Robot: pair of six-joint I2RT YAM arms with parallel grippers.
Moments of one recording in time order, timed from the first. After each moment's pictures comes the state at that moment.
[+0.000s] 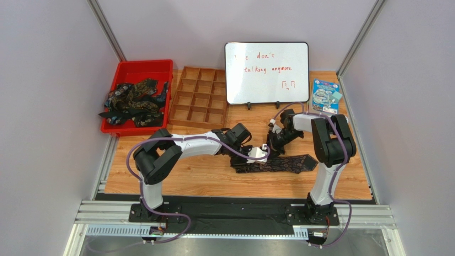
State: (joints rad) left arm -0.94 1.87 1.15 -0.37 0.48 0.72; right arm 0.19 1.94 1.06 -0.74 -0.78 0.27
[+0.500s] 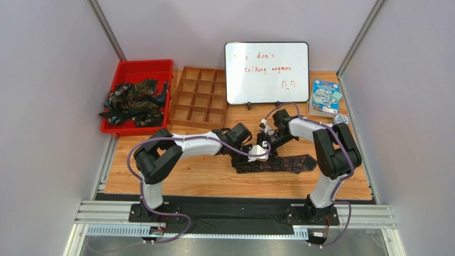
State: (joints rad) left arm -0.94 1.87 1.15 -0.34 0.46 0.63; right arm 0.31 1.78 0.99 -0.70 -0.91 0.36
